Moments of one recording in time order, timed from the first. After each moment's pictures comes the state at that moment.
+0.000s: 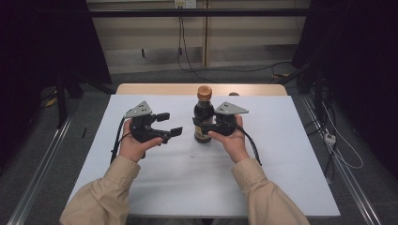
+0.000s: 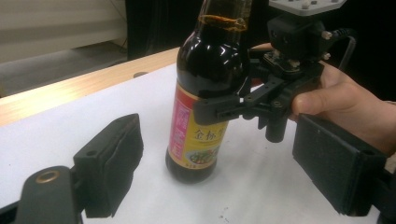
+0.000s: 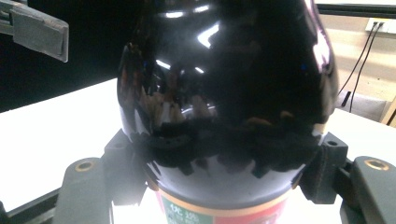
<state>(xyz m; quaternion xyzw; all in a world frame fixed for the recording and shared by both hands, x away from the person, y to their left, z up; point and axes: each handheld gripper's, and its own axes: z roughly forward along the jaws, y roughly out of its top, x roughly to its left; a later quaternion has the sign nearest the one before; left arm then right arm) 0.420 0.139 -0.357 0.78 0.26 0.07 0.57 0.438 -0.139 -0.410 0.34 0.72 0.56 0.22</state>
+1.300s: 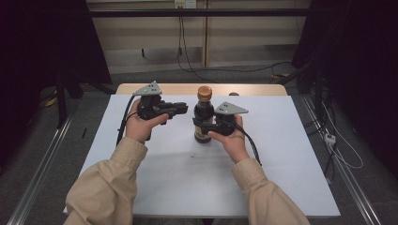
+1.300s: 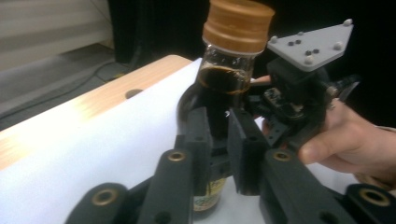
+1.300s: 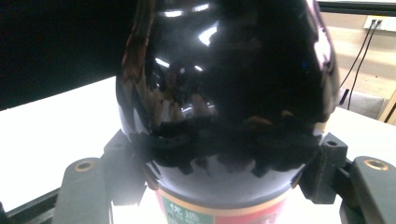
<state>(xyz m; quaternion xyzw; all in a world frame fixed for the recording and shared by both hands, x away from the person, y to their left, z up) 0.455 0.113 -0.318 0.80 0.22 0.05 0.56 0.438 -0.138 -0.410 0.34 0.72 0.56 0.22</state>
